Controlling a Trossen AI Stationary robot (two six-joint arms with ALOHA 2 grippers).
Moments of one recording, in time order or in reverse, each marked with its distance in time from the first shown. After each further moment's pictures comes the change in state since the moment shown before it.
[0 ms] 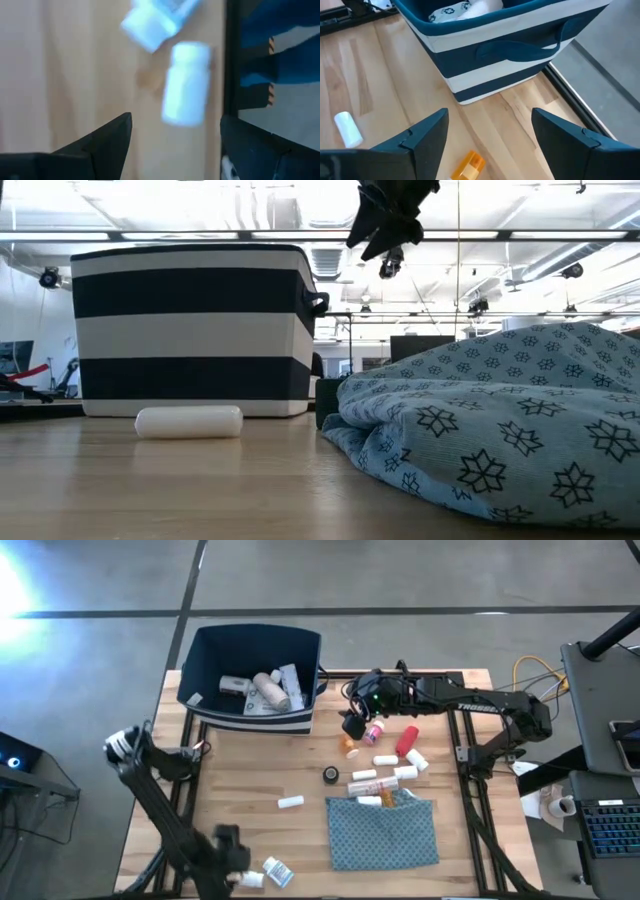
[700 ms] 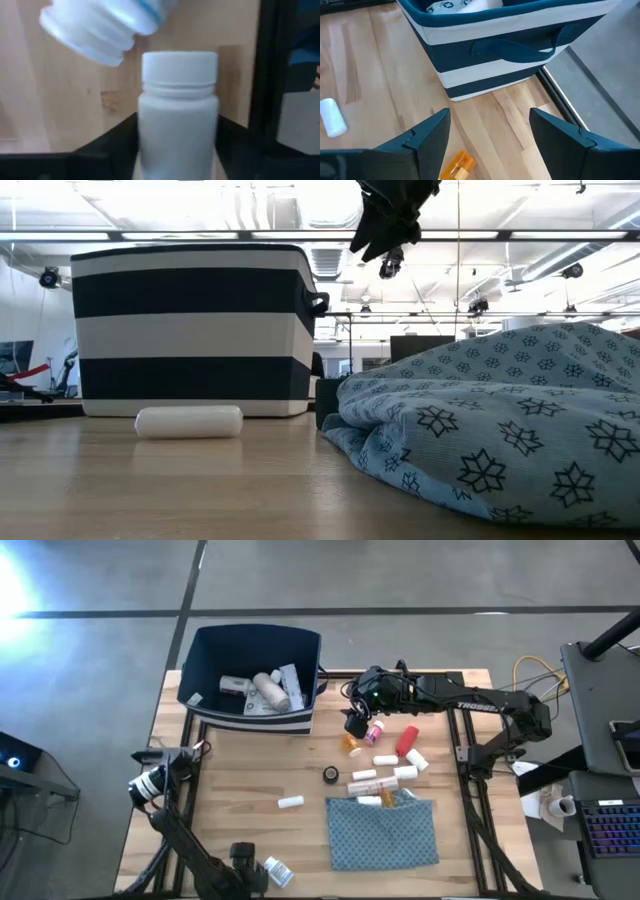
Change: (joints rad) left arm 0.014 0.350 0.216 -0.093 0.047 0.036; right arm -0.018 0.000 0.000 -0.009 -0.001 -0.103
